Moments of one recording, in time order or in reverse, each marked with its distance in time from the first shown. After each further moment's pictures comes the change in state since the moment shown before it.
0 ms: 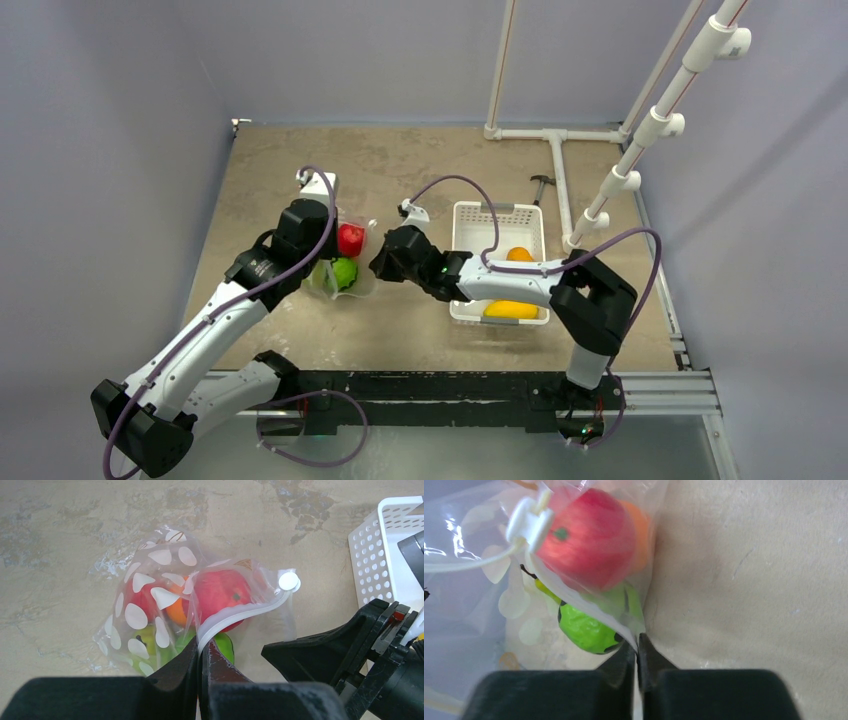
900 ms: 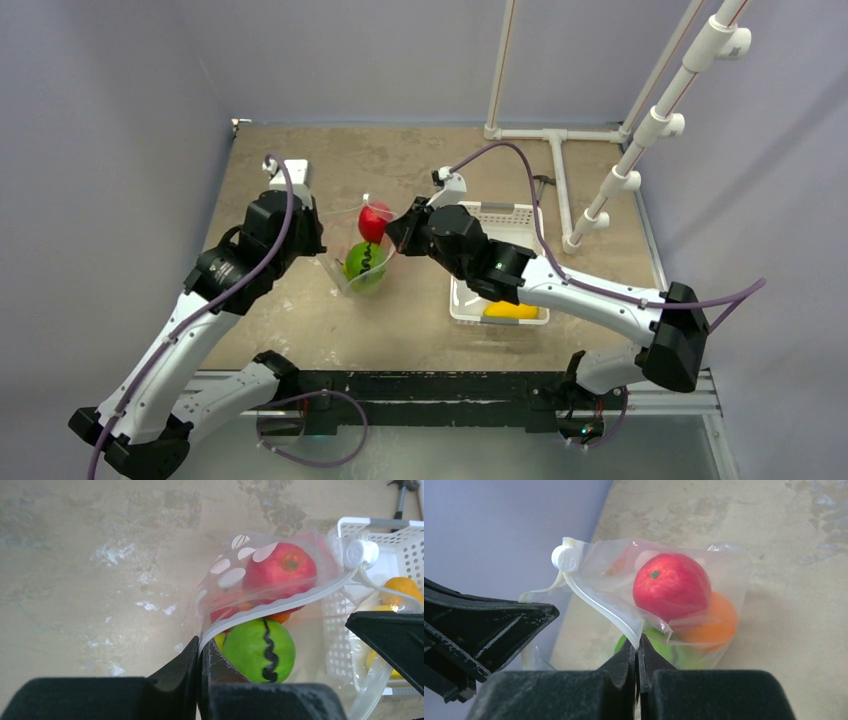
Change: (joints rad) left arm 0.000 -0.050 0.225 -0.257 0.017 -0.100; right arm -0.001 -0.370 0.017 -0.090 0.106 -0.165
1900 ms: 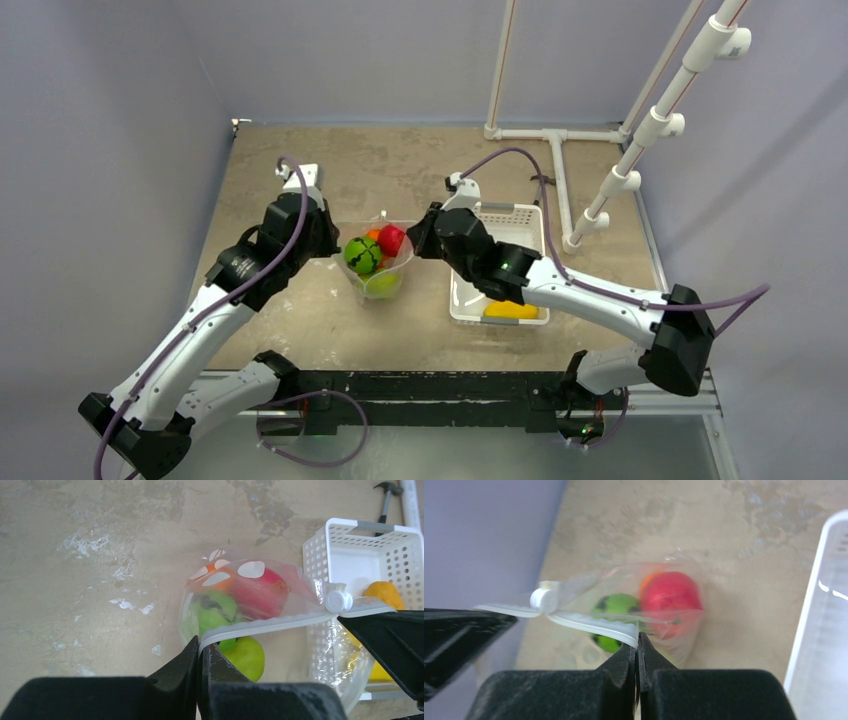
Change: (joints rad) left arm -0.006 0.024 -0.088 0.105 0.039 -0.091; right arm -0.050 -0.033 -0.075 -0.072 0.064 -0.017
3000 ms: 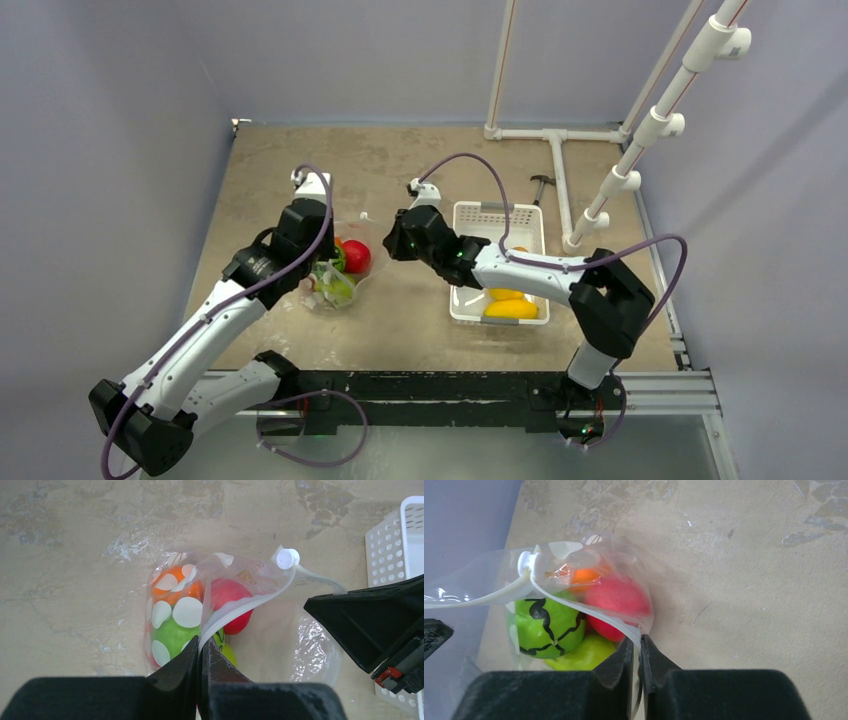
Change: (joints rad) left arm 0.001 0.036 -0.085 0.047 -0.113 0.139; right arm -0.041 0.333 0.062 0.166 -0.173 -0.042
